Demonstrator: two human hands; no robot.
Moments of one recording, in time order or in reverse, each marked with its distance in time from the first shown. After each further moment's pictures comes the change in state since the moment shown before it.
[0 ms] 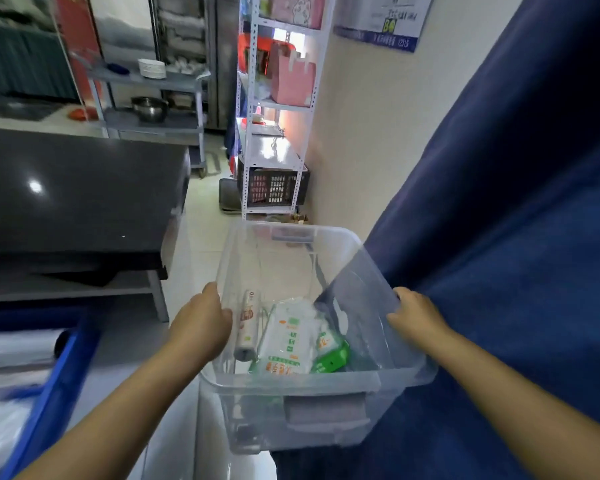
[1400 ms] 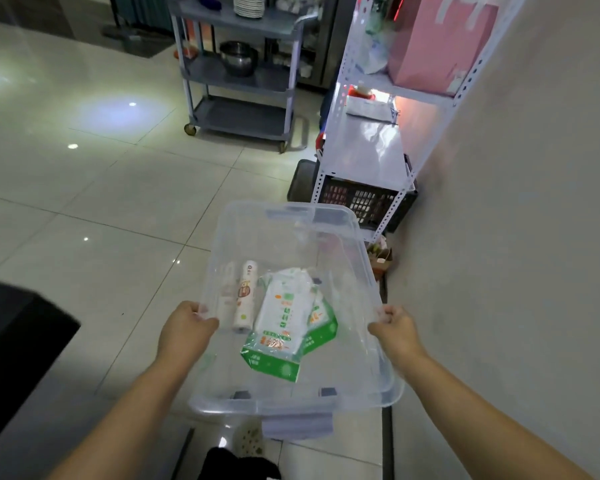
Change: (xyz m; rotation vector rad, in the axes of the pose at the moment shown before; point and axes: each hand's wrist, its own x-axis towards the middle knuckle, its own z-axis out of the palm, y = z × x) left_hand 0.594 -0.012 0.132 -0.419 0.209 -0.651; right_hand 0.672 -0.169 0.152 0.739 -0.343 0.151
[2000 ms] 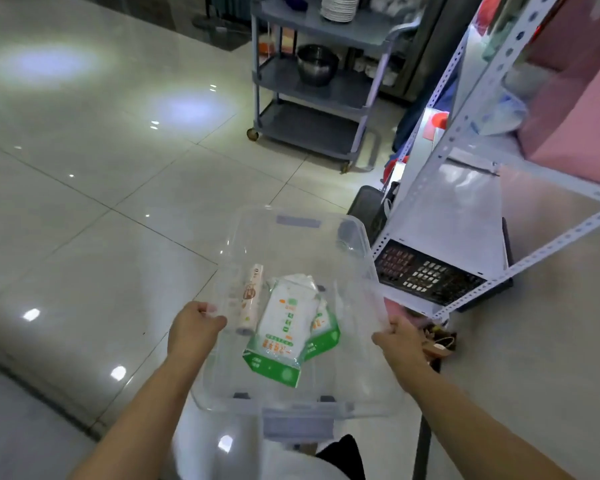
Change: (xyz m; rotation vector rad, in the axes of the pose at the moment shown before) left_hand 0.267 0.116 0.019 -0.124 0.180 -0.219; right_hand 0.277 -0.178 0.137 -0.117 -0.227 -0.056
